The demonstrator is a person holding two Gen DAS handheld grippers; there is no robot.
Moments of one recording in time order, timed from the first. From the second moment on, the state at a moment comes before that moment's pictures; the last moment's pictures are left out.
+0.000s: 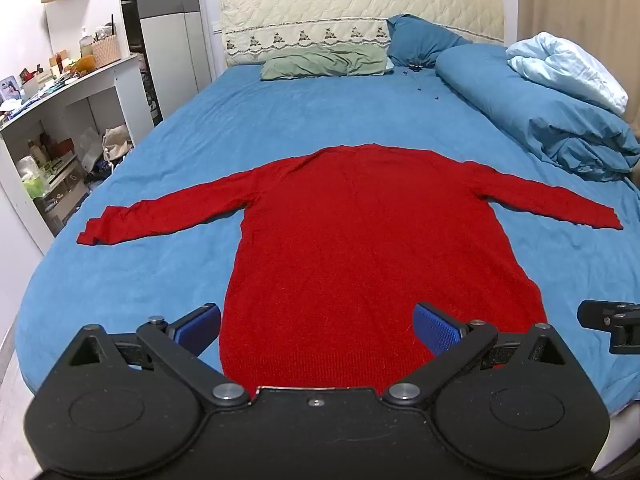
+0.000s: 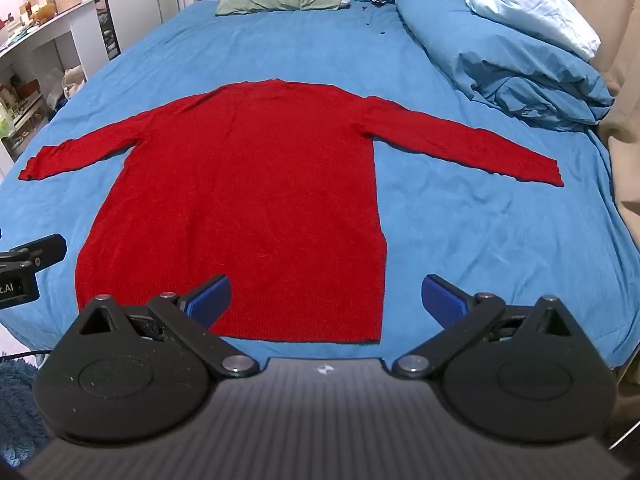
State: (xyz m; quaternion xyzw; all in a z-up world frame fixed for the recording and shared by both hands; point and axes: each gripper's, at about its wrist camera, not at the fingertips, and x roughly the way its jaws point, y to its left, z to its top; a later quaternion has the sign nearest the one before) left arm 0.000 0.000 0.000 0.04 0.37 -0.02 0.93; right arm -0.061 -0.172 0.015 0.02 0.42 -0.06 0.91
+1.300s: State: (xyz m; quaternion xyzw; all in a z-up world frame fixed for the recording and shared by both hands) left arm -0.001 0.005 0.001 0.04 0.37 -0.01 0.93; right arm -0.057 -0.161 0.016 0.01 0.41 -0.06 0.91
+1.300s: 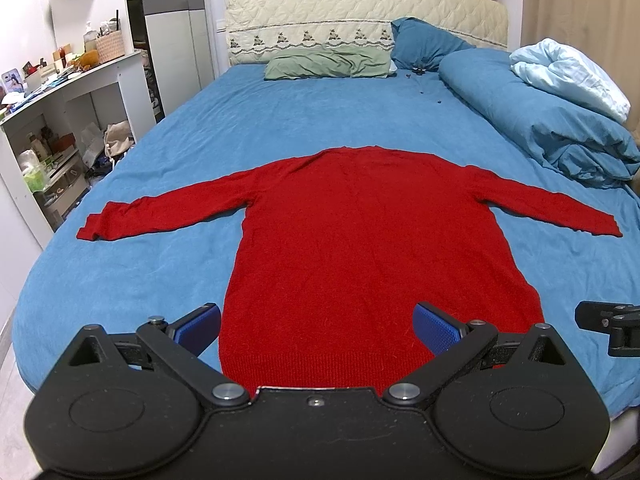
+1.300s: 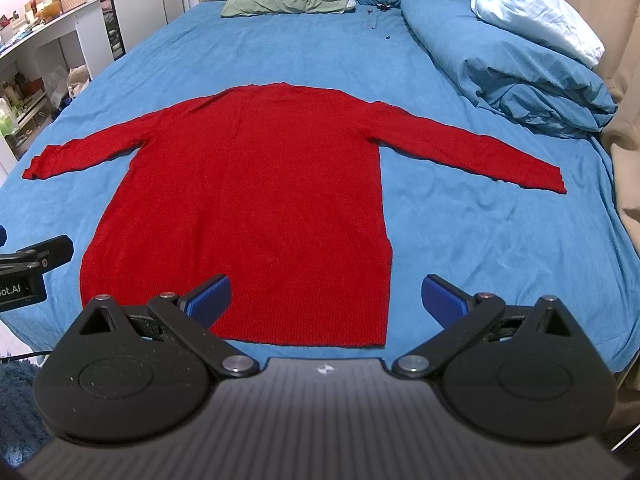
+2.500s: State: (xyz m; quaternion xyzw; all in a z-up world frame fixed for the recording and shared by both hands) left arm 0.162 -0.139 0.114 0.02 0.28 -0.19 0.94; right arm 0.018 -0.317 0.101 0.04 0.33 -0.16 0.93
